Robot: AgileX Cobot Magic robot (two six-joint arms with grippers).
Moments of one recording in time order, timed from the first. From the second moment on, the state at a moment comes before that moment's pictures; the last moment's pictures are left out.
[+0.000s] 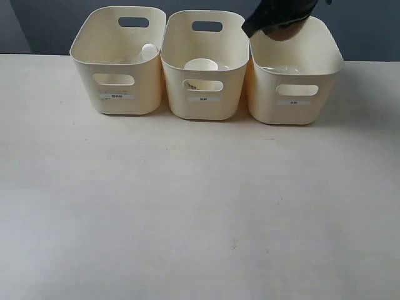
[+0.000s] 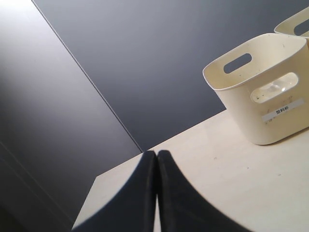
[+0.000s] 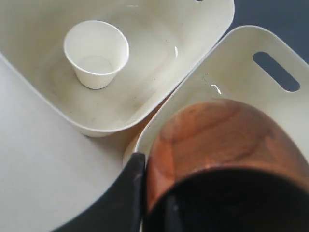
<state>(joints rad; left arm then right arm) 0.01 0.00 0.00 0.41 0.04 0.12 0.35 1.89 -1.73 -0.01 0.86 -0.39</state>
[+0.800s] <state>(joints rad) 0.01 0.00 0.00 0.41 0.04 0.12 0.21 2.11 -1.73 0.03 0.70 -0.28</state>
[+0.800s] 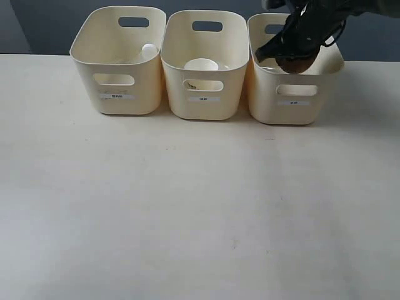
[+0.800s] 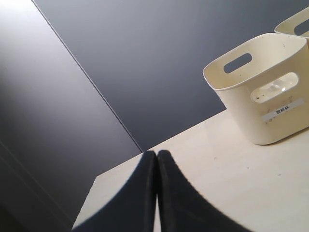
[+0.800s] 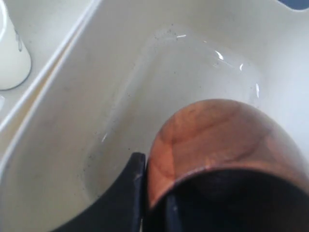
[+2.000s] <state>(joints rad) 0.01 0.00 0.00 0.41 0.04 0.12 0.21 2.18 -1.75 0.03 0.69 -0.29</state>
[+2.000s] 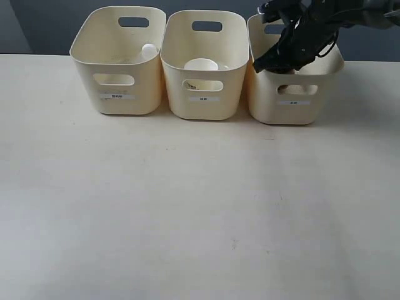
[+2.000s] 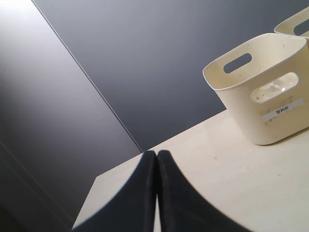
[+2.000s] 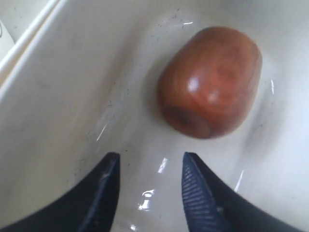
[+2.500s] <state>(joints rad) 0.01 0.00 0.00 0.41 0.04 0.12 0.21 2.18 -1.75 0.03 0.65 -0.29</state>
